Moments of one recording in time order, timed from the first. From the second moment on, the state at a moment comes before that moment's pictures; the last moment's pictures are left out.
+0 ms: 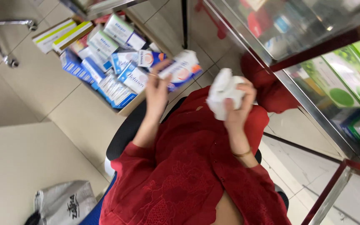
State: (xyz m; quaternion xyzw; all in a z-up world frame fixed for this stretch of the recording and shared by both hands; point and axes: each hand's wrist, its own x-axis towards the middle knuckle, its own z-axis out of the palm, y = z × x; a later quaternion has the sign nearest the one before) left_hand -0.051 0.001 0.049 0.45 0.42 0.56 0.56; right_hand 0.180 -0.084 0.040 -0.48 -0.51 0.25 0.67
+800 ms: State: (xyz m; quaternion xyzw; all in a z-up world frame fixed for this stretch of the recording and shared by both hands) left_hand 0.056 -0.034 0.022 0.54 0.22 0.39 0.71; right_hand 0.216 -0.065 -0.001 -0.37 -0.24 0.46 0.77
